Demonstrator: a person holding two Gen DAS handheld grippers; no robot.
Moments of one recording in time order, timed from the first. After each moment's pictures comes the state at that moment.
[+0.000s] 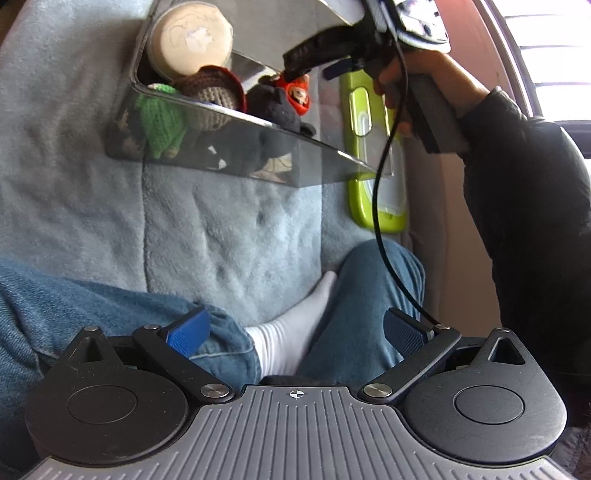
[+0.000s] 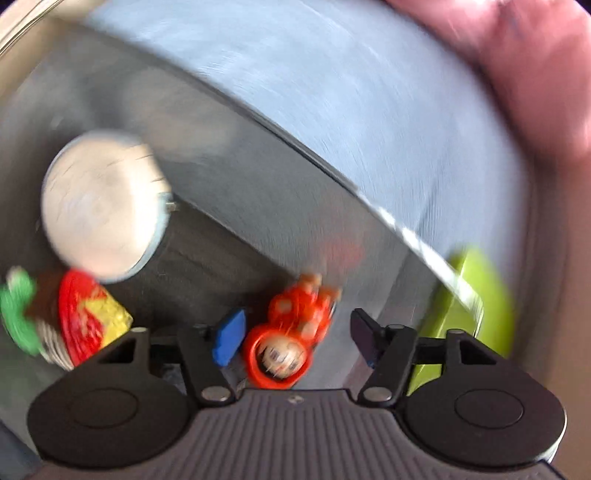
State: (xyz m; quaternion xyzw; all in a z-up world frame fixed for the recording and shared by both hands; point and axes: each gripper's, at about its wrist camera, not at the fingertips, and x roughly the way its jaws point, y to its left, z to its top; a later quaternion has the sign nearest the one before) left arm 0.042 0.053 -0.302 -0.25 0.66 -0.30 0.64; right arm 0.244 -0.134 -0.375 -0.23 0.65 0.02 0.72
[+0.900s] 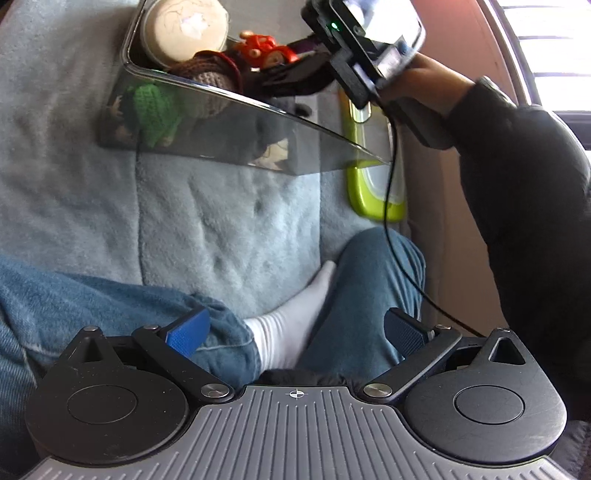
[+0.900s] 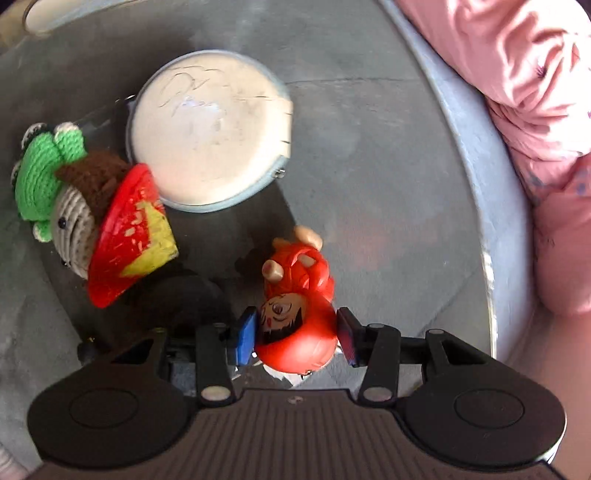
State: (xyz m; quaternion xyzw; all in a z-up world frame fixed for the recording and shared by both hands) left arm 0.041 0.053 -0.309 -0.25 0.67 -0.30 0.64; right arm 0.173 -0.101 -0.408 -0.48 0.53 0.19 0.68
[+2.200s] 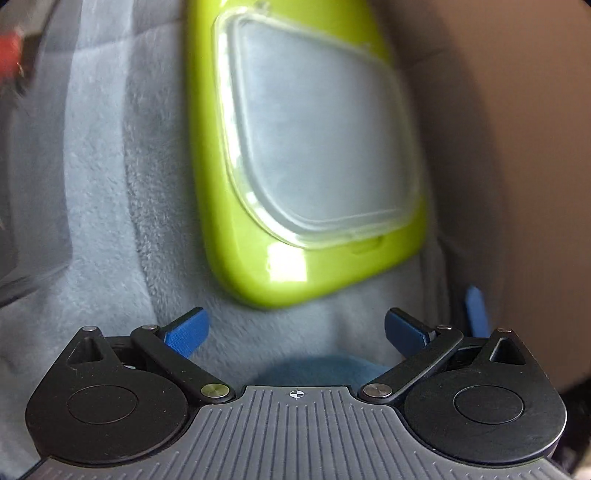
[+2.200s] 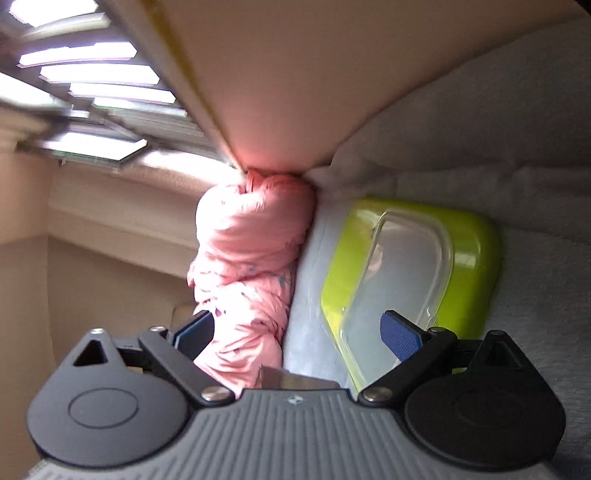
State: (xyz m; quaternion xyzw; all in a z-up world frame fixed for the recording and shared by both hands) left arm 0.116 -0.279 -0.415 -0.13 0.70 -0.29 0.64; right arm -0.091 -0.510 -0.435 0.60 0.11 -0.01 0.79
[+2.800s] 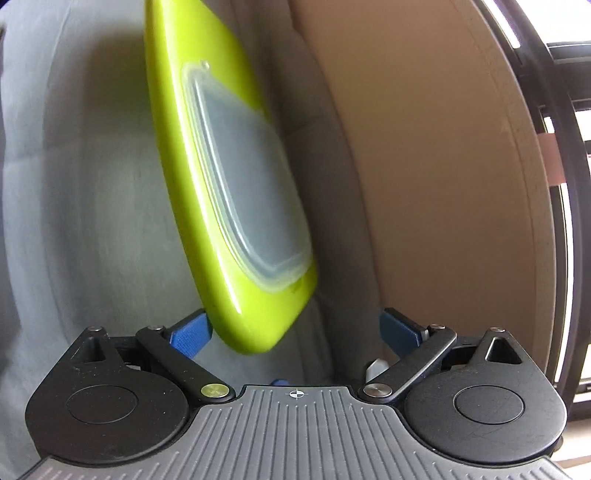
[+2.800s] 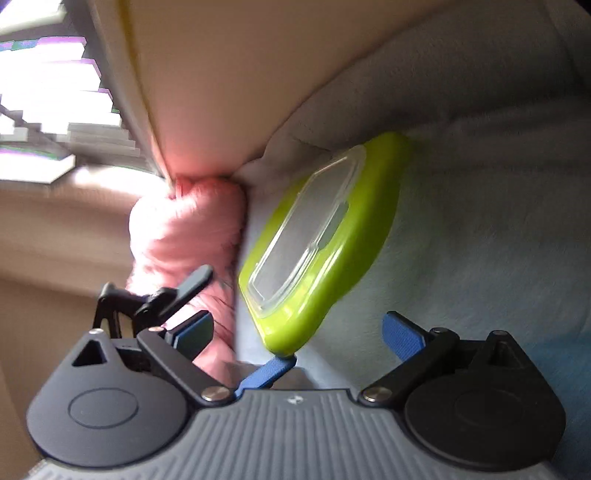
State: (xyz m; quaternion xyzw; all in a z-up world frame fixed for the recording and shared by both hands) left arm 0.145 -0.292 -0.309 -0.19 0.64 -0.37 0.65; right arm -0.106 -0.468 -0.392 0.67 0.15 -0.13 0.72
